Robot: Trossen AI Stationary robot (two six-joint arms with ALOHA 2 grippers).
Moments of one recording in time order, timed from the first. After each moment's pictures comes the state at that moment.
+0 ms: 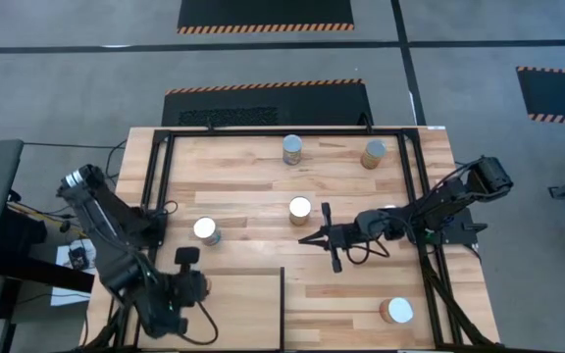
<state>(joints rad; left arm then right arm) -0.90 1.48 1.45 -1.14 -0.41 -0.77 0.29 1.48 0.54 0.90 0.14 -0.18</state>
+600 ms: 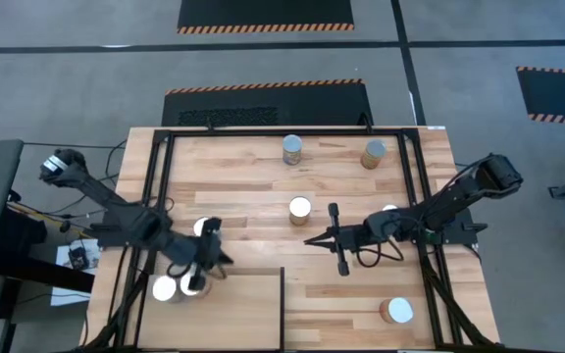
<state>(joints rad) -0.55 1.10 0.78 -0.37 -0.27 -0.34 0.34 1.38 0.54 0.84 0.22 -0.22</state>
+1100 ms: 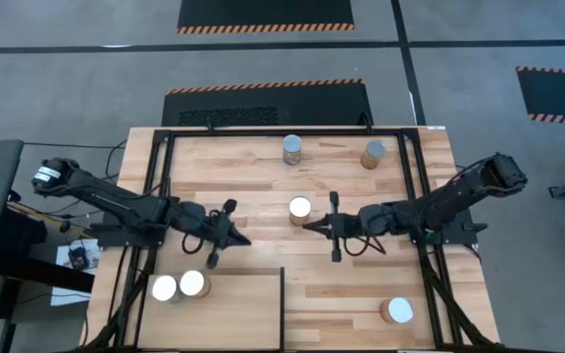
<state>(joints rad) -0.24 1.09 0.50 0.25 0.01 -0.06 0.26 1.32 0.59 0.55 0.31 -0.10</state>
